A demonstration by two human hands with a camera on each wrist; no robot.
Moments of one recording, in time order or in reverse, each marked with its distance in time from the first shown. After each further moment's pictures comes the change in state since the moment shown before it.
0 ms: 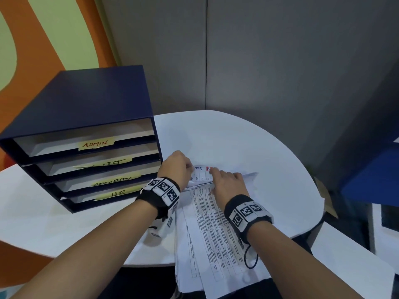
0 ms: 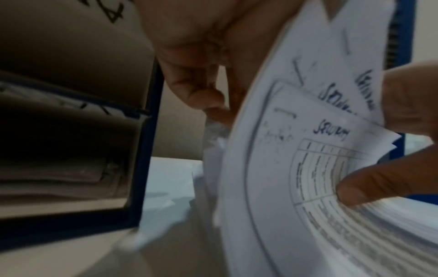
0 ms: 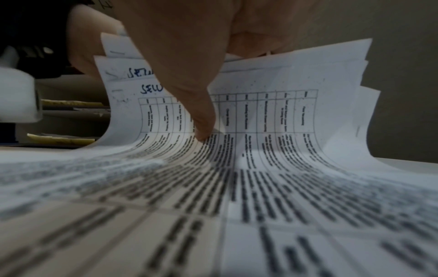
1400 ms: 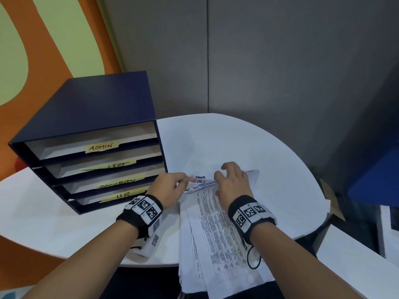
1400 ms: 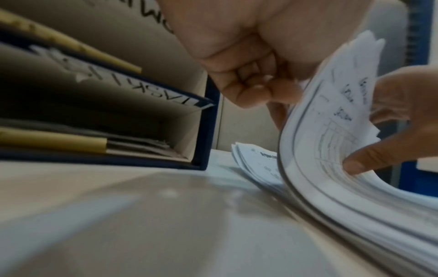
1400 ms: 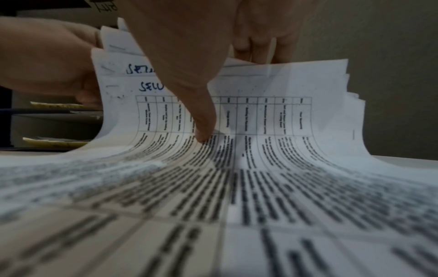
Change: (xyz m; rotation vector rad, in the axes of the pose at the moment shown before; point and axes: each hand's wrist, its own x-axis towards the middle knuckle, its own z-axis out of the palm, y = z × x) left_hand -0.043 -0.035 -0.008 -0.214 -0.055 0.175; right_hand -0.003 0.001 -0.001 -0.019 0.152 0.003
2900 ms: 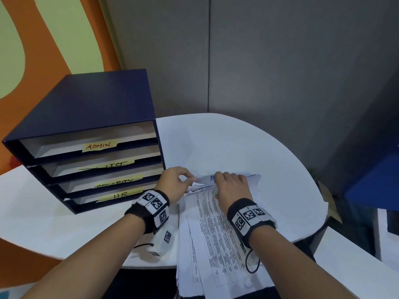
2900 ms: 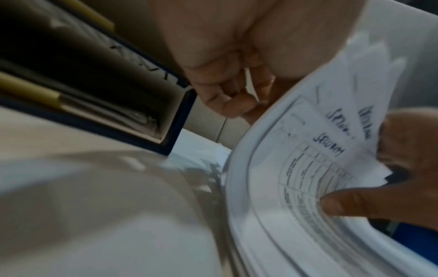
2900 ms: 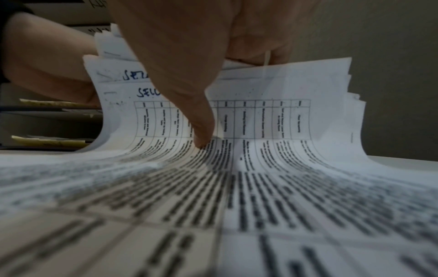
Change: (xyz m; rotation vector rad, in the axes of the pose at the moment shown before) left_hand 0.023 0.006 0.020 -0.217 0.080 -0.175; right_hand -0.001 0.004 0.001 -0.015 -0.142 -0.004
